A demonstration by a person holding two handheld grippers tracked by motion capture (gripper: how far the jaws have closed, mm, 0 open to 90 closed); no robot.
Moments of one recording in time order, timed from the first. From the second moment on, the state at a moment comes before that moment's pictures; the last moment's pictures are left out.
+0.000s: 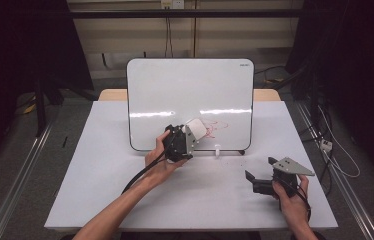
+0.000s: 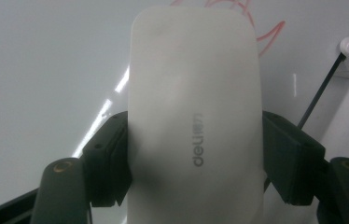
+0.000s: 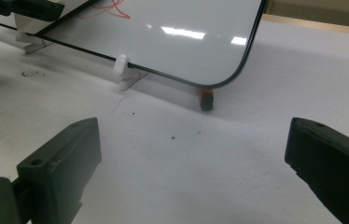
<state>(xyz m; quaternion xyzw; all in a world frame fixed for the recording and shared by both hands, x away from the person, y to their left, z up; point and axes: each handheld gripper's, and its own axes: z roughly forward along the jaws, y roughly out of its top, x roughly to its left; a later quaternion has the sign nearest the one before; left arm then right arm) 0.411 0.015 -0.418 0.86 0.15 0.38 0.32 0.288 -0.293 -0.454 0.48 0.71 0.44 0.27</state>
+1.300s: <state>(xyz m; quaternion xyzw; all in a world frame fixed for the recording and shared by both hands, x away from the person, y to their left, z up) 0.425 0.008 -0.405 0.83 0.19 0.40 0.35 0.286 -0.294 -0.454 0.48 0.71 0.44 0.27</state>
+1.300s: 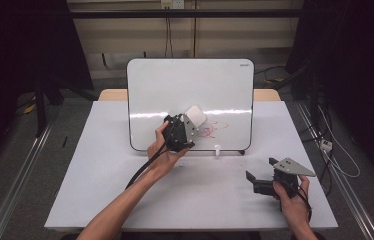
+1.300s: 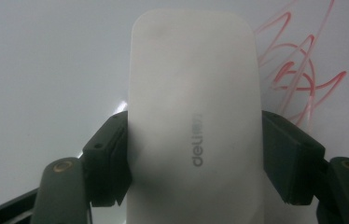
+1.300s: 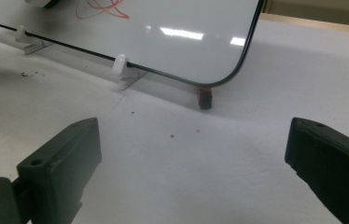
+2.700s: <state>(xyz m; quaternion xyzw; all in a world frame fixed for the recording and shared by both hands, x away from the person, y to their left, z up) 0.441 -0.016 -0.384 0.83 0.19 0.39 0.34 0.287 -0.294 -0.455 0.48 0.71 0.44 0.26</state>
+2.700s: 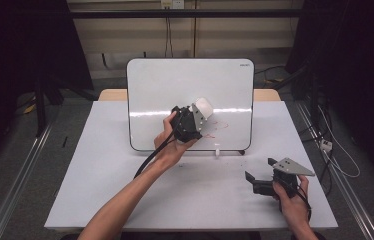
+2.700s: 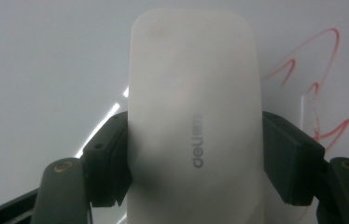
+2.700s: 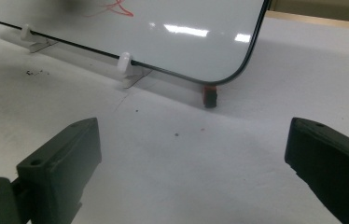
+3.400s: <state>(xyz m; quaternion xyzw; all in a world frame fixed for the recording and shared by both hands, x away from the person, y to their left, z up) 0.427 -0.040 -0.400 0.84 0.16 0.40 0.33 0.287 -0.295 -0.454 0.48 0.71 0.45 0.26</state>
